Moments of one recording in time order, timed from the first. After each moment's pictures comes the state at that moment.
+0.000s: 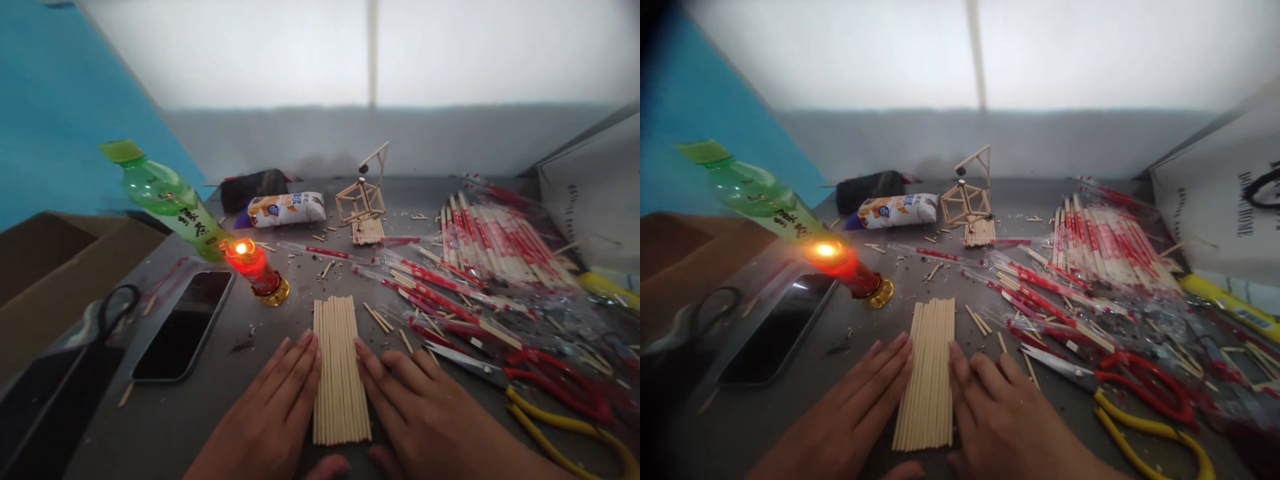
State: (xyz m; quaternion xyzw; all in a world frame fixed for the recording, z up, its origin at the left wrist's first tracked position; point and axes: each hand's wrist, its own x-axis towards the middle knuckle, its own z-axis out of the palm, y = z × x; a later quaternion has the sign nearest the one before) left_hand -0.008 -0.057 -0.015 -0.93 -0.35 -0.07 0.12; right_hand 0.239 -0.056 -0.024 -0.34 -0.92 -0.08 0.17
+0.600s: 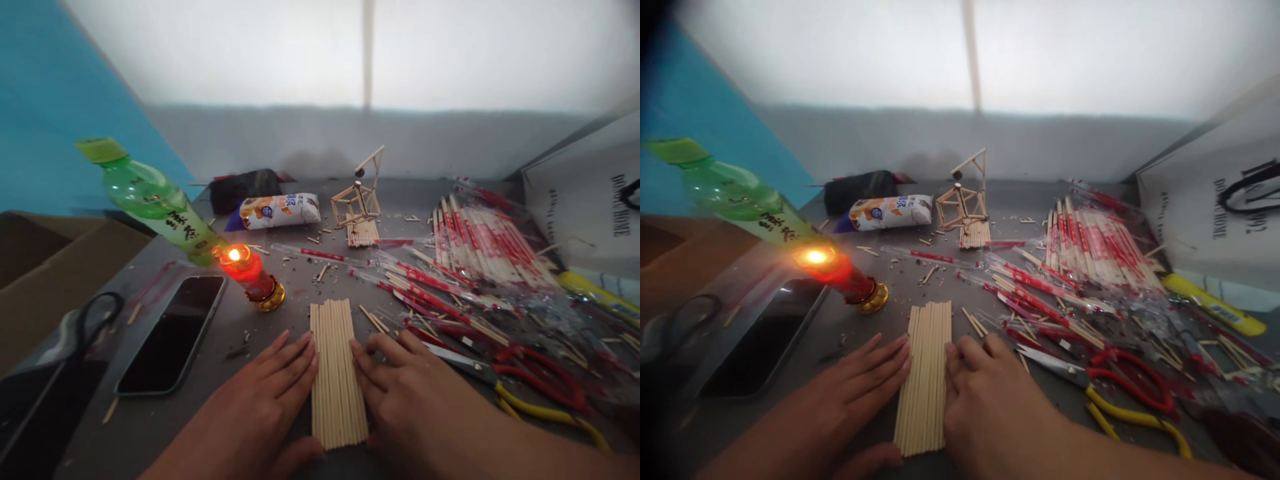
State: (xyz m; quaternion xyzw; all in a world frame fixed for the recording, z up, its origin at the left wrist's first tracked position) left_hand -0.015 -0.028 0.013 -0.95 -0.32 0.02 -0.02; right_hand 0.225 -0.035 -0.003 -0.33 -0.94 0.02 0.08
